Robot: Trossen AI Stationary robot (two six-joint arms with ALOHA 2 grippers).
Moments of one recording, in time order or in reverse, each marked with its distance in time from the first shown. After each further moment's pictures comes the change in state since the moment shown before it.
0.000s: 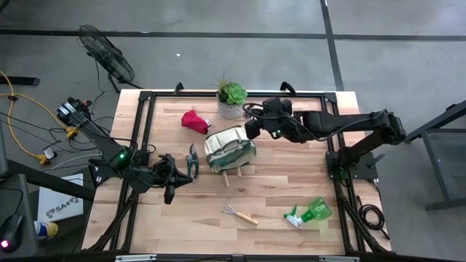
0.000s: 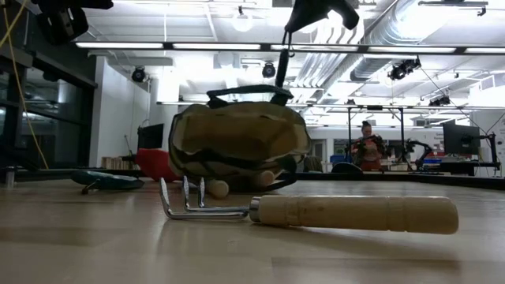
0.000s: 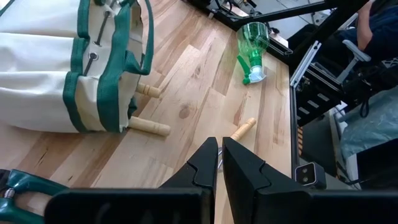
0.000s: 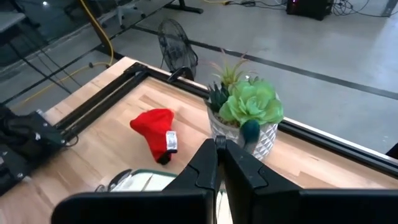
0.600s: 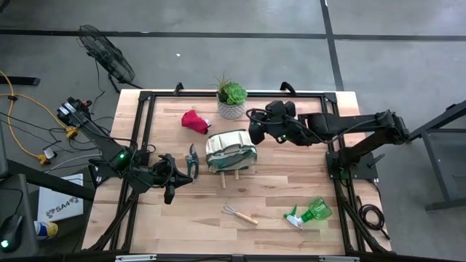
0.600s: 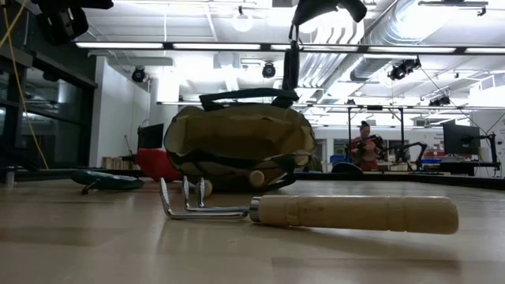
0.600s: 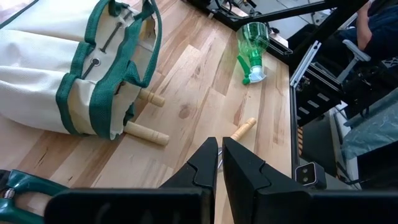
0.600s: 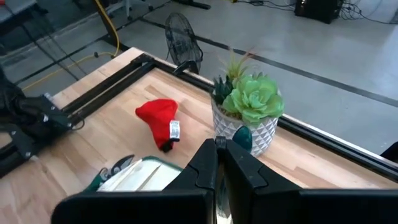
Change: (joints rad) left arm 0.000 0.000 0.000 0.000 0.000 0.003; right arm 0.052 -0.034 0.000 -0.058 0.009 -0.018
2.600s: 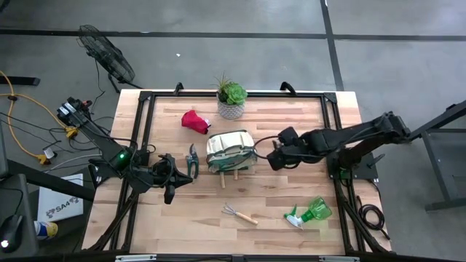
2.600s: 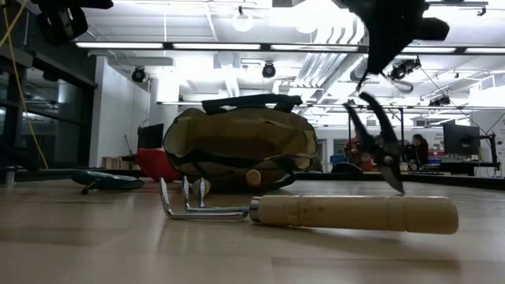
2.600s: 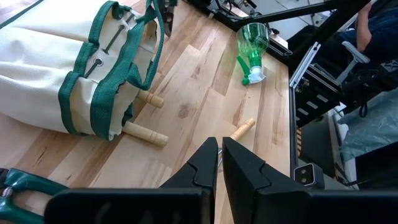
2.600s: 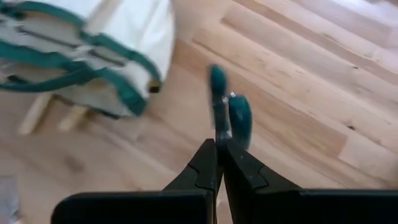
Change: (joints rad) left arm 0.000 0.000 0.000 0.000 0.000 -0.011; right arm 0.141 -0.005 -0.128 -0.576 -0.291 0.551
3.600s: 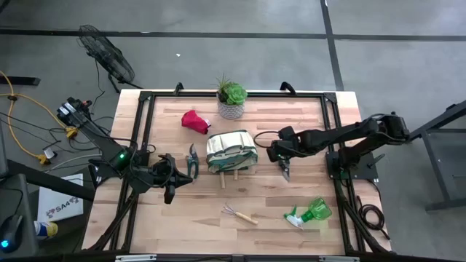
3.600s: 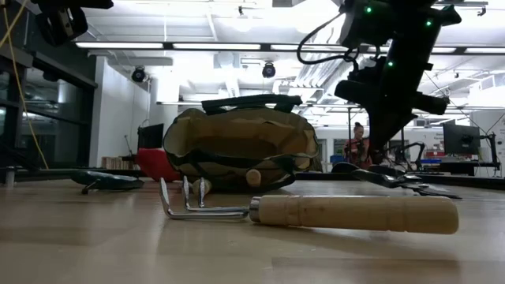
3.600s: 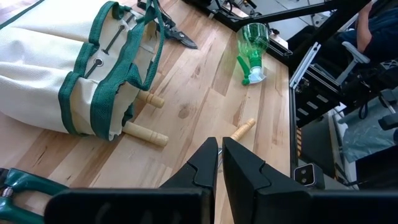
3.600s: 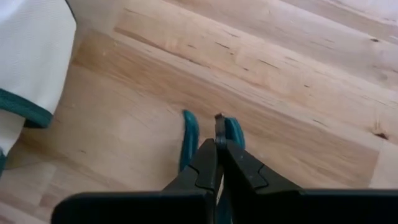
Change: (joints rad) left arm 0.000 0.000 0.000 0.000 -0.001 0.000; right arm -0.198 0.001 -0.435 0.447 -0.025 -0.064
